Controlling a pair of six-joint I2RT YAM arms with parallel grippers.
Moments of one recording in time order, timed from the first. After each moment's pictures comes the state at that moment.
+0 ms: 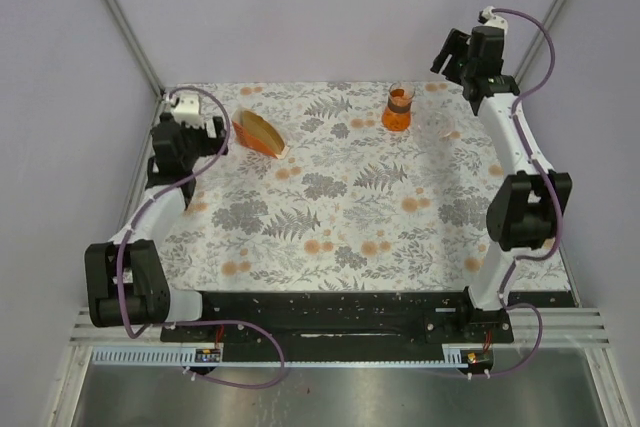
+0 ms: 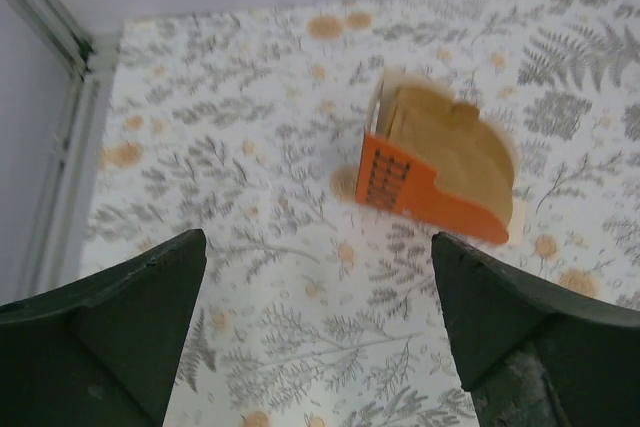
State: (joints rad) left arm 0.07 1.34 0.71 0.38 0.14 0.05; right arm 0.04 1.78 1.72 -0.24 0.08 0.38
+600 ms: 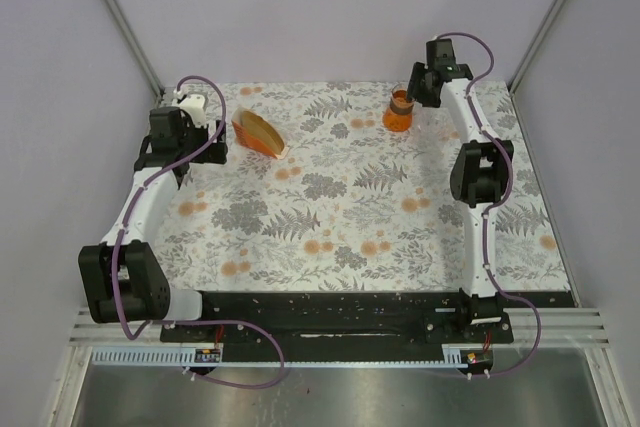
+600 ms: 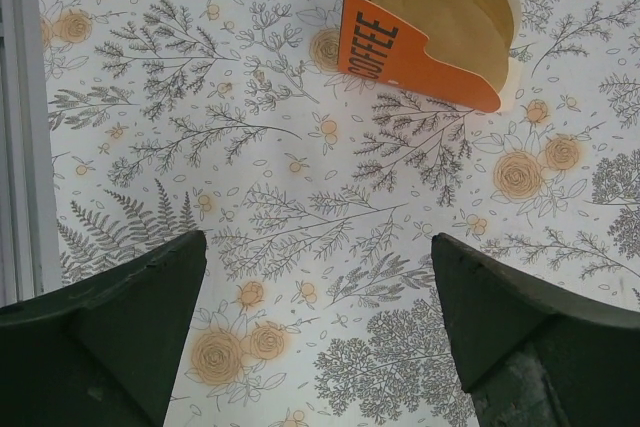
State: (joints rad) left arm 0.07 1.36 1.05 -0.29 0.17 0.12; right arm 0.10 2.46 2.43 -0.79 0.04 0.34
